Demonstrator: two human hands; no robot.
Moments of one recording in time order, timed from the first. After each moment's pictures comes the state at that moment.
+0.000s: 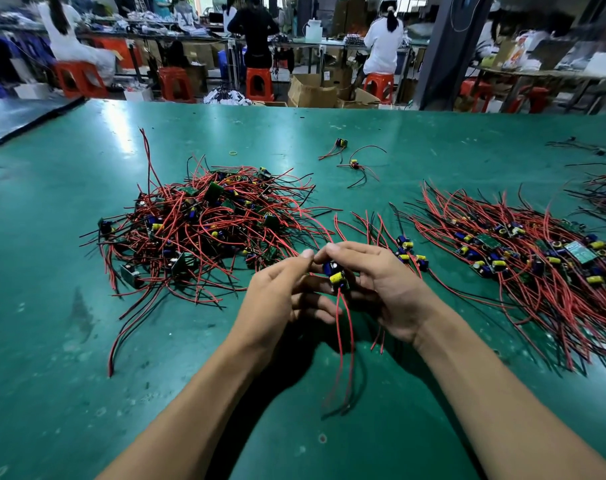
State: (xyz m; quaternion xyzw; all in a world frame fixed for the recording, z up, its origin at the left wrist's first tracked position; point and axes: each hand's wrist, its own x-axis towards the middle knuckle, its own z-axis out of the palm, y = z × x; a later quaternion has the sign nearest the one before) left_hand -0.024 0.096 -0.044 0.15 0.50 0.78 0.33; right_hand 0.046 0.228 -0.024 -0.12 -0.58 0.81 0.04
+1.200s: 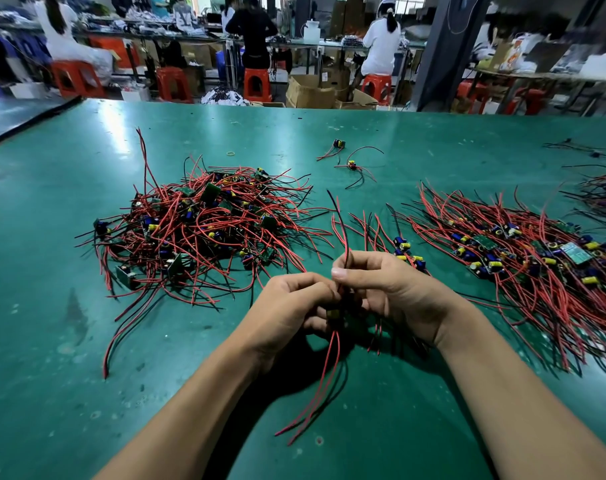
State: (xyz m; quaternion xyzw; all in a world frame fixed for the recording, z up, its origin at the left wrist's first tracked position) left_hand -0.019 0.095 -0.043 0.23 0.56 0.70 0.38; right_hand 0.054 0.251 -0.028 -0.09 -0.62 0.78 -0.02
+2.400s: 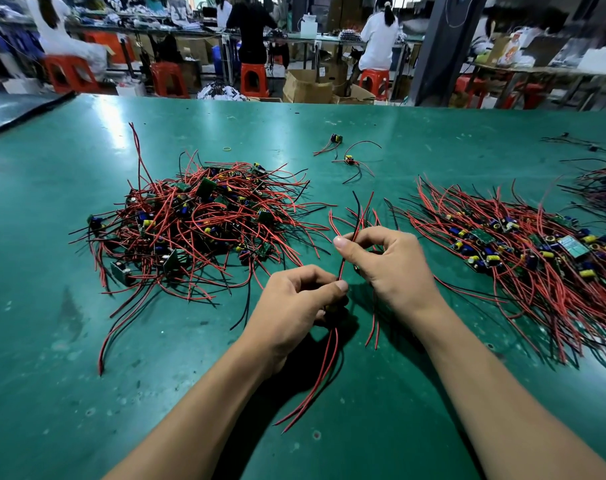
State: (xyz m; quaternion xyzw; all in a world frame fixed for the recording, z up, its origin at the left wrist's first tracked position) left_hand -0.010 0.104 -0.047 0.22 0.62 0.68 0.31; right_hand 0.043 0.251 -0.038 -0.19 -0.79 0.50 0.31
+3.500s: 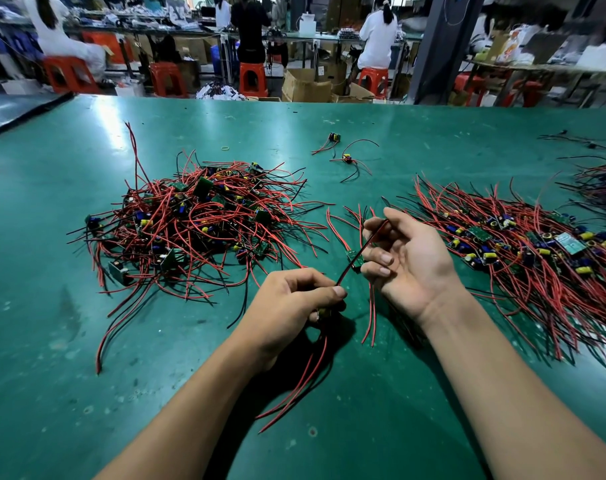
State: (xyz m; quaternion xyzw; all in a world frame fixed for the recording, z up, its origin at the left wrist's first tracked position) left_hand -0.011 0.098 -0.044 0.24 0.62 0.67 0.33; right_hand 0.047 0.259 -0.012 -0.24 -0.37 0.88 0.19
